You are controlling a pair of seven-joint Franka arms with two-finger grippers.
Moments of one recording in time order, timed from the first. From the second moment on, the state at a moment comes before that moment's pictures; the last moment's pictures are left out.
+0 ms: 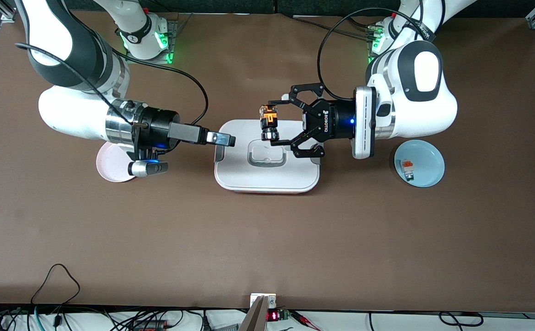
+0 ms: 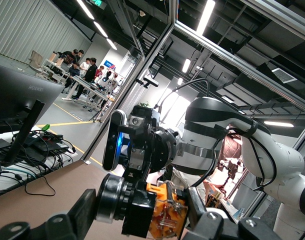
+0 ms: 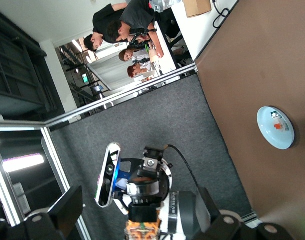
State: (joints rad) left arm 0.05 0.35 -0.58 -1.64 -1.71 2.18 1.47; right arm 0.08 0.35 0.38 -1.57 1.55 2.20 0.06
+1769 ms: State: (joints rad) left arm 0.05 0.36 -0.57 -1.64 -1.73 2.18 1.52; right arm 0.20 0.36 0.41 -1.52 1.56 2.37 0.18
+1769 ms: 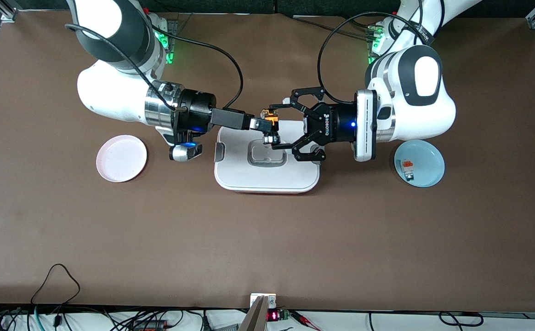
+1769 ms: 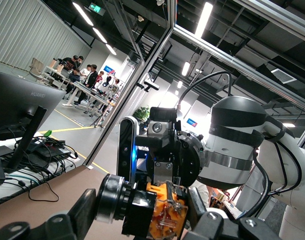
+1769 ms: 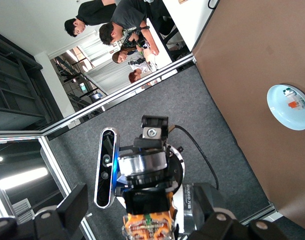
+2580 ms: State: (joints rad) left arm 0.06 0.36 -0.57 -1.63 -1.74 2.18 1.52; right arm 0.21 0.36 0.41 -1.52 1.55 2.37 0.06
